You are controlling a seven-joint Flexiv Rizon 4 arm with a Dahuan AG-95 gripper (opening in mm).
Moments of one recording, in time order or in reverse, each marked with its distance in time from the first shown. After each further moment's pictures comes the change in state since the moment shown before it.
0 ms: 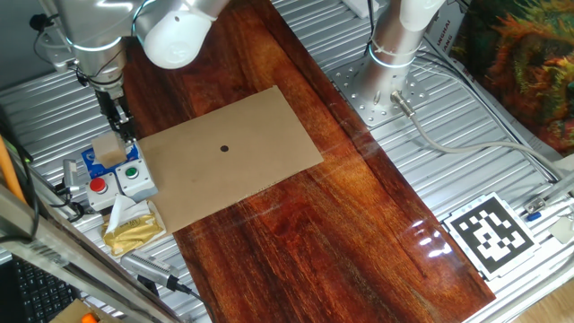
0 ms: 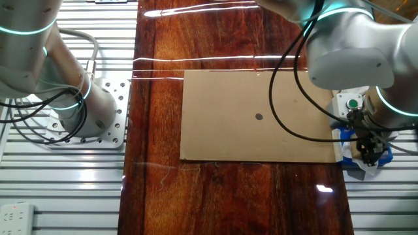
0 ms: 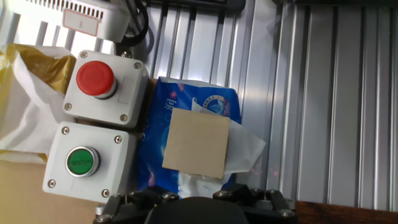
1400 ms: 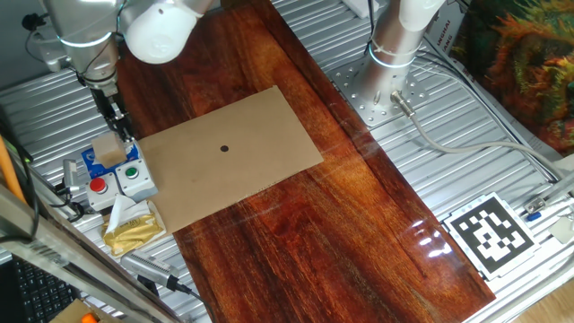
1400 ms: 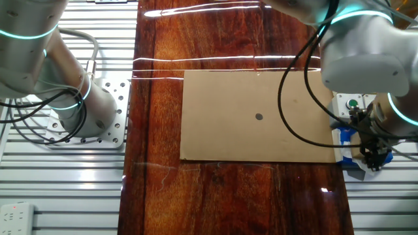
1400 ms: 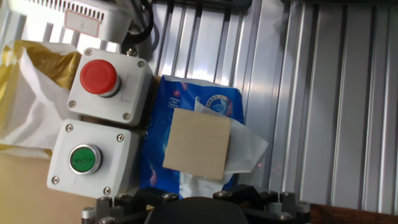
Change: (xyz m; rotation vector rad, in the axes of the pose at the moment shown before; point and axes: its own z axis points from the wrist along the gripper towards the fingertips) arm -0.002 -0.001 0.000 -0.065 0.025 -0.008
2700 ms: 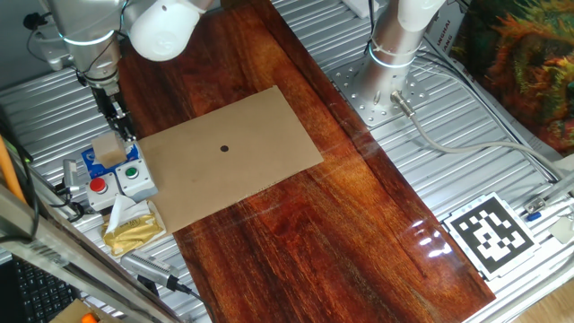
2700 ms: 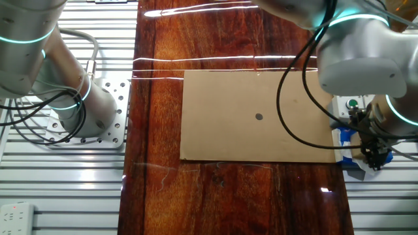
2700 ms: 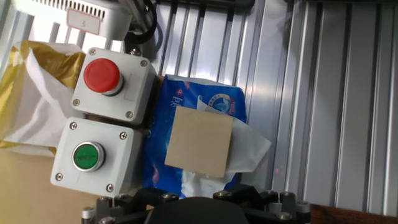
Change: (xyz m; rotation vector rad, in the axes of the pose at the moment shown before) arm -0.003 0.000 -0.001 0.014 -0.010 -0.027
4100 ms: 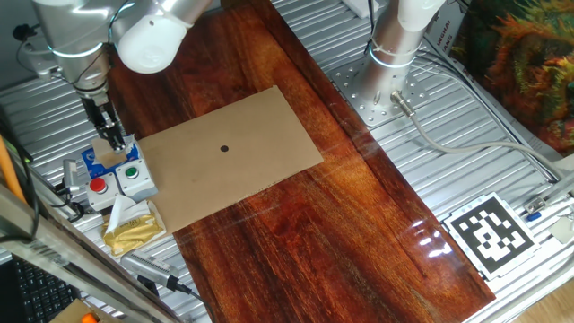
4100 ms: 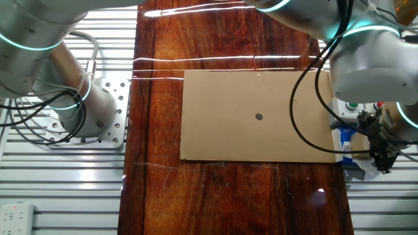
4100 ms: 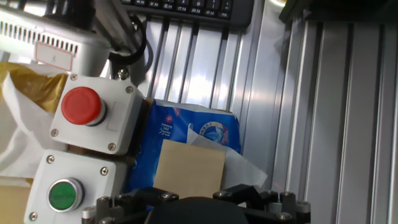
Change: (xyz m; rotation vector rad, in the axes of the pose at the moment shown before) arm -0.028 -0.009 0.023 0.004 -0.002 0.008
